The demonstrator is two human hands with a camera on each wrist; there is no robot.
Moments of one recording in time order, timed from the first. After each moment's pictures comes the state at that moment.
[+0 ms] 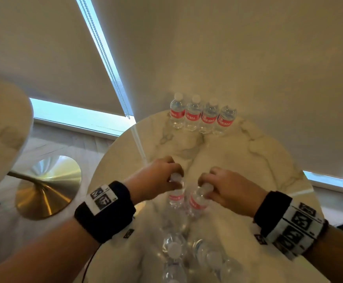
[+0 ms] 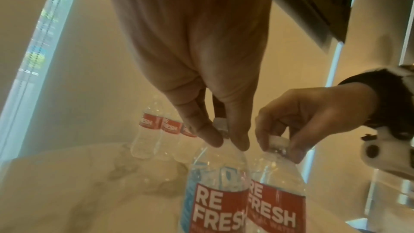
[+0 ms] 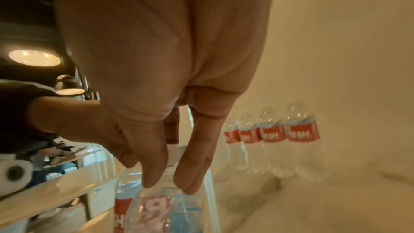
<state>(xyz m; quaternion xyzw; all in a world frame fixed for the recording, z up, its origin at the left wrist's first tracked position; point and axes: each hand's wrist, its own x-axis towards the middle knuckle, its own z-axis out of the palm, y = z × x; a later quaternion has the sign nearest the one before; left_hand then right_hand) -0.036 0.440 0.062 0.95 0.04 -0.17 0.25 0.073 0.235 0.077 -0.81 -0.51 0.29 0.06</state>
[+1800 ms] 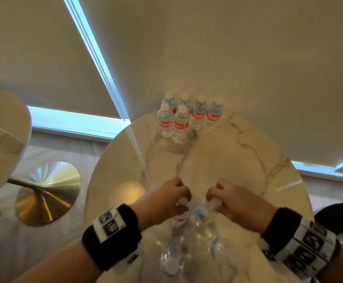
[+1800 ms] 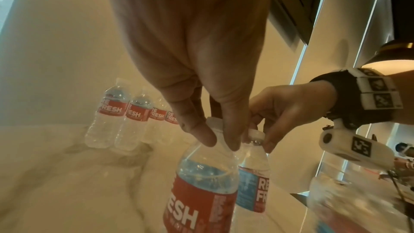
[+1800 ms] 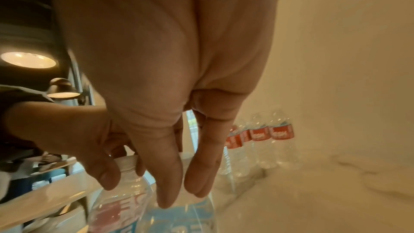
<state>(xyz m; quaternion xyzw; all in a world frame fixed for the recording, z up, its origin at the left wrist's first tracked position) -0.081 0.375 0.062 0.94 -0.01 -0.20 0.26 0.033 0.170 0.080 -0.83 -0.46 0.32 0.05</state>
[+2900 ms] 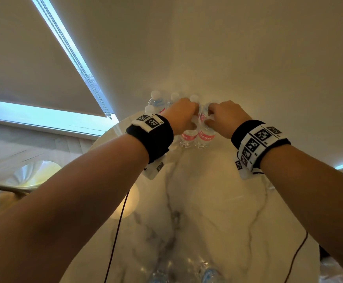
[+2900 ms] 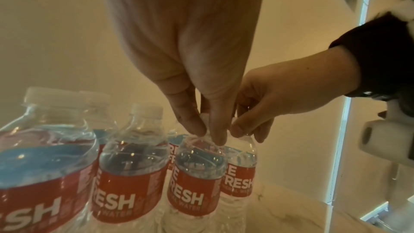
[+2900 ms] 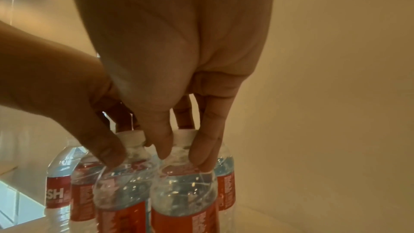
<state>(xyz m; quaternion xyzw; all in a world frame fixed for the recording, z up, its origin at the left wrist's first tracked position) 0.180 0.440 0.051 0.98 0.03 -0.08 0.17 0.248 0.291 0.061 -0.93 -0.36 0.11 0.03</state>
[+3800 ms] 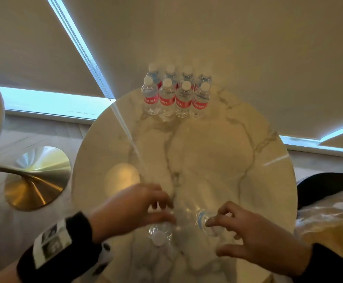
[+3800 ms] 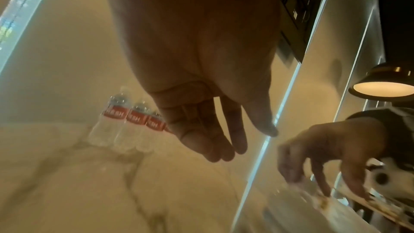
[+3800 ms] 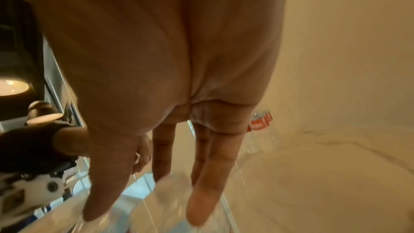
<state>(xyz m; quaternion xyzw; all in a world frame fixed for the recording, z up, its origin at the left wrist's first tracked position) -0.134 0.369 0.096 0.91 -0.05 -0.24 0.32 -0.030 0.084 0.091 -0.78 -0.43 0.42 0.13</state>
